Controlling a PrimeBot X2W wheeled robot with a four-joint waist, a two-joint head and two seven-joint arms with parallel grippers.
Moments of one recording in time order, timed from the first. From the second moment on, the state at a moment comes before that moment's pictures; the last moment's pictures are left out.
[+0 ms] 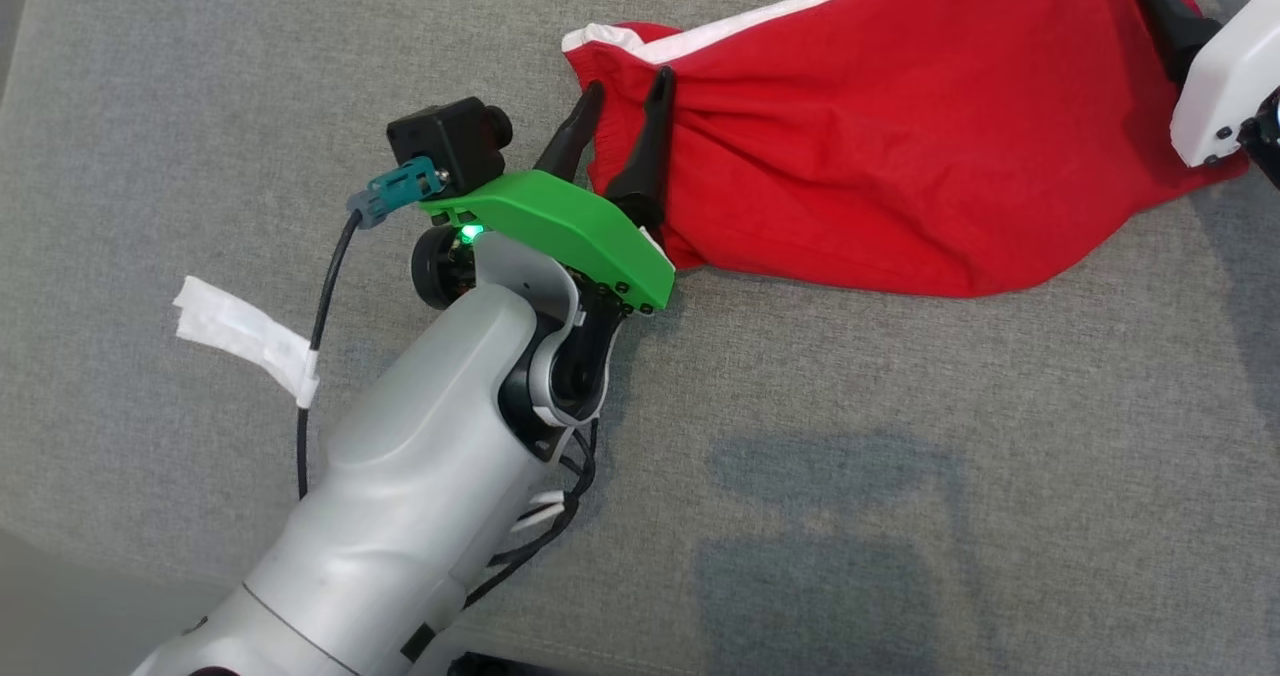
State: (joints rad) left arm -0.83 0.06 -0.76 0.45 -1.16 0.19 -0.18; right arm -0.94 -0.64 0.49 0.46 0.57 0.13 0.16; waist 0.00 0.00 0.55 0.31
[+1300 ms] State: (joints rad) left arm -0.15 0.12 -0.49 0.13 -0.45 0.18 -0.26; right arm -0.55 -0.45 0.10 0.33 0.55 0.13 0.45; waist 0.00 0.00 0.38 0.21
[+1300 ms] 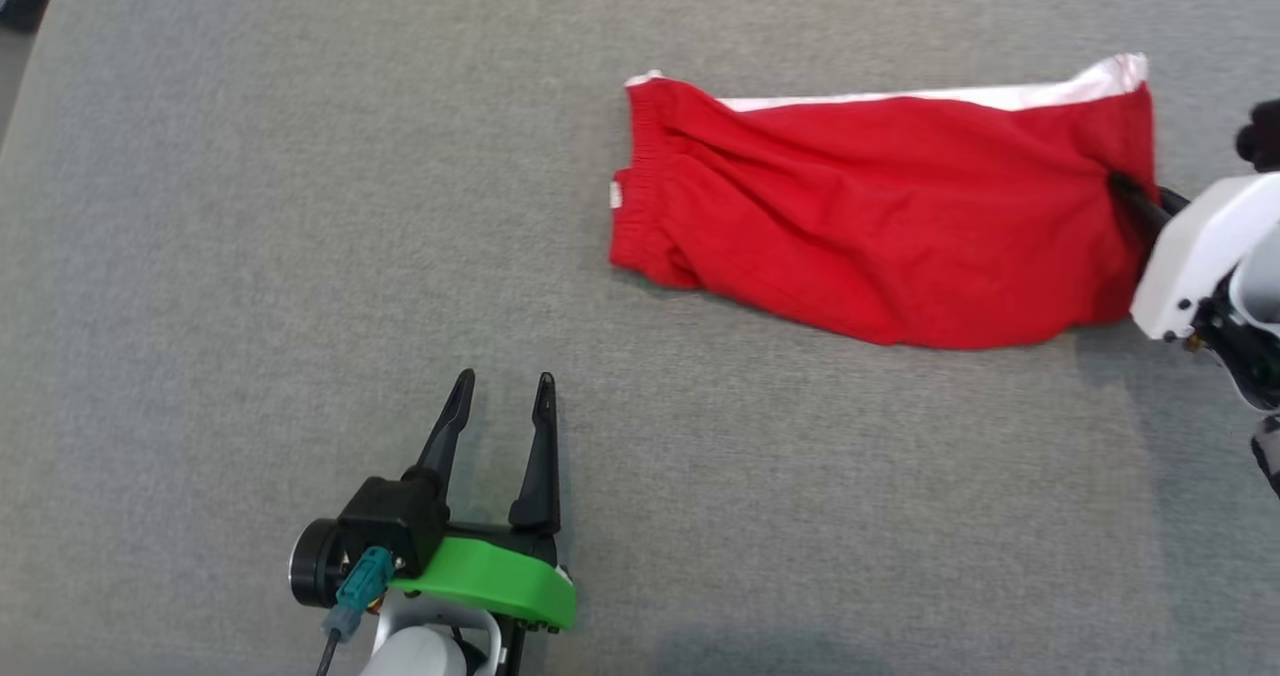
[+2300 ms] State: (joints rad) left arm -0.07 0.05 -0.43 0.16 -0.40 0.08 -0.26; right arm -0.55 -0.20 0.03 0.23 0.33 0.13 0.45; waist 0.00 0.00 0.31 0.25
